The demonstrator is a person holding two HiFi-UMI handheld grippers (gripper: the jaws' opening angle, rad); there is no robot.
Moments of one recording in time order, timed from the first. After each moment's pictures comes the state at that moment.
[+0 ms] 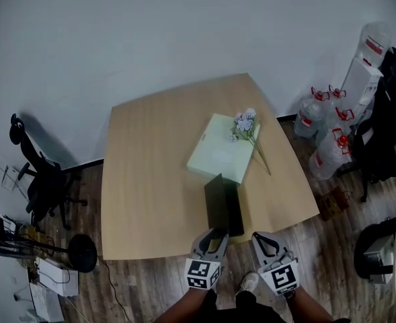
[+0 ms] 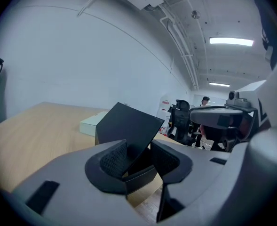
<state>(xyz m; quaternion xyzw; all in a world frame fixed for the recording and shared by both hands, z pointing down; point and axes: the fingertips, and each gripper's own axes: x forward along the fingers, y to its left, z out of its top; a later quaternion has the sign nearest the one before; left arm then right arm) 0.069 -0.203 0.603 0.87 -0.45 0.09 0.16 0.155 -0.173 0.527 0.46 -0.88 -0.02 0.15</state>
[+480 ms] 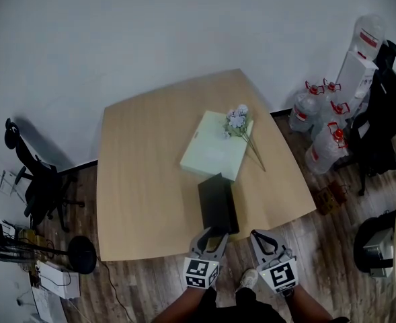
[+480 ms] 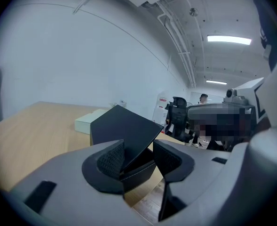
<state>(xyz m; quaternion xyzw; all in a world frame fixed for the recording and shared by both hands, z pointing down) 0.083 -0.200 0.609 0.88 -0.43 0.10 0.16 0.166 -0.174 0.532 0.47 -0.87 -0.01 0.14</state>
